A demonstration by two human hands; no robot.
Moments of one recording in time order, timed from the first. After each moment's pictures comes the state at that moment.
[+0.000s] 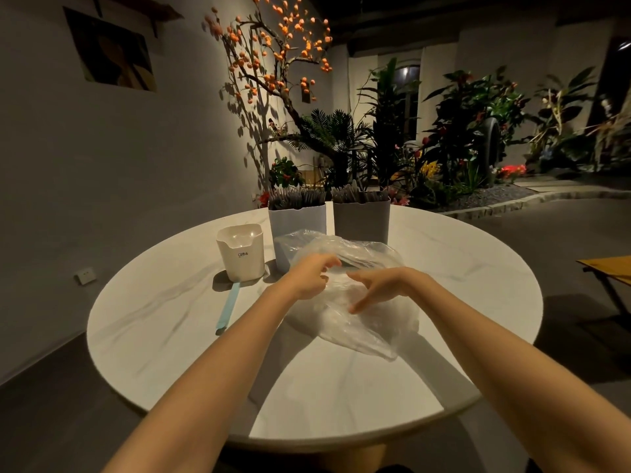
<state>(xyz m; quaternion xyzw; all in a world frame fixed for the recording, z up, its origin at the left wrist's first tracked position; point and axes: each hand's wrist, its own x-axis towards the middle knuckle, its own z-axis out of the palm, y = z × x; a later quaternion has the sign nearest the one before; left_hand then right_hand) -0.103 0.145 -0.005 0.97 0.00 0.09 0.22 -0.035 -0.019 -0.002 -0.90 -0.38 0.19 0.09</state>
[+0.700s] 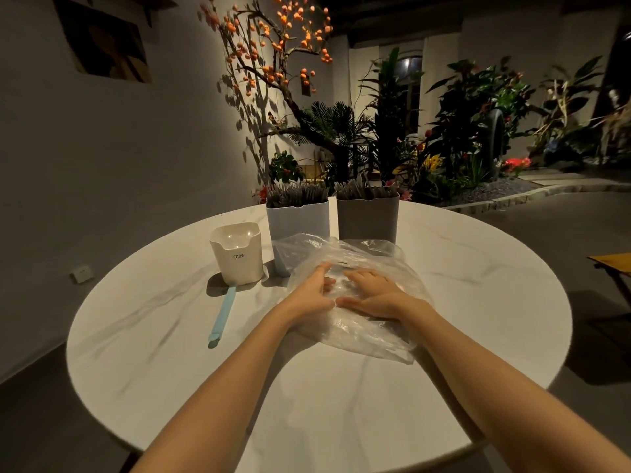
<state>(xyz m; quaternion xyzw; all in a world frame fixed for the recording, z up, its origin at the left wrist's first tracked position) -0.095 0.154 -0.042 0.91 0.06 0.03 0.40 -0.006 0.005 -0.055 -0.91 -0.37 0.02 0.17</state>
